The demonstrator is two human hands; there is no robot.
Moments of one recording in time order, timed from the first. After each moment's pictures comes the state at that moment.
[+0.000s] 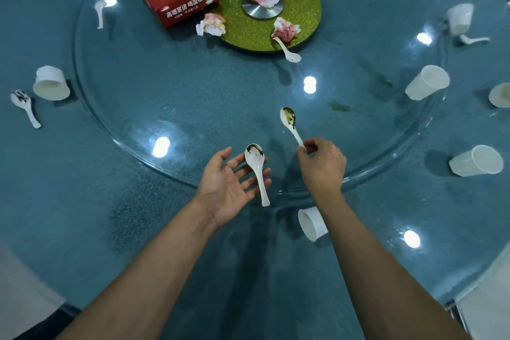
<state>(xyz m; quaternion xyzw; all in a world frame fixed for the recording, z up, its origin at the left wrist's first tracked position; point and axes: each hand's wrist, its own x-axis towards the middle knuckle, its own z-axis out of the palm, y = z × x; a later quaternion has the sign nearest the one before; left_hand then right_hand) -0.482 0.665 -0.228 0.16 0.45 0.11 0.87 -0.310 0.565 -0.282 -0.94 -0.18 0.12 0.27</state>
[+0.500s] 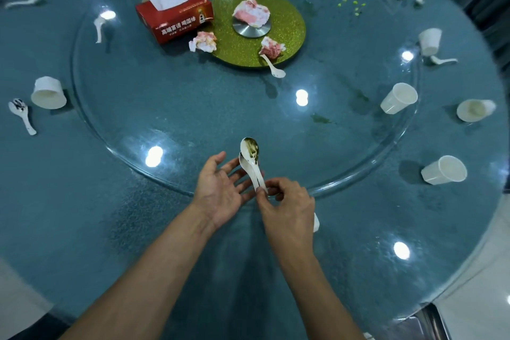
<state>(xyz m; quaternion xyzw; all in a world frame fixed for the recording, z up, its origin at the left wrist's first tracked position) -0.462 0.642 -0.204 0.16 0.46 0.12 0.87 -0.403 0.517 -0.222 -0.89 -0.23 0.12 0.38</state>
